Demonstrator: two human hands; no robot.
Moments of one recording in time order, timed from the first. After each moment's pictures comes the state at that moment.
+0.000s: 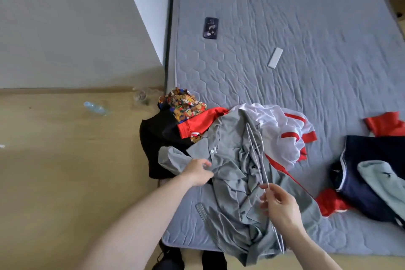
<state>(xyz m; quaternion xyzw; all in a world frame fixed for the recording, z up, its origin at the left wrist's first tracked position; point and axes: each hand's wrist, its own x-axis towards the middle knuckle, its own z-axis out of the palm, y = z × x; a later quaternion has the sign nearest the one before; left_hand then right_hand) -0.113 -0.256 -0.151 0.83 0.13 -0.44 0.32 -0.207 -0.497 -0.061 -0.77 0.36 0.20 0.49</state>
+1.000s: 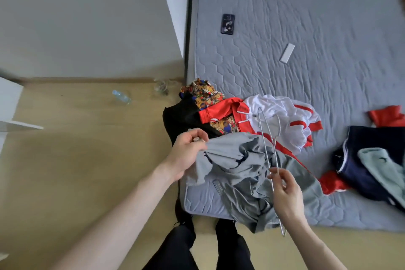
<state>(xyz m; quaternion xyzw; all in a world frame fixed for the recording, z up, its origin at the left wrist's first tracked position) -0.174 -0.174 0.088 0.72 0.18 -0.22 0.64 -0.267 -0.442 0.028 -0.81 0.29 0.12 0.50</state>
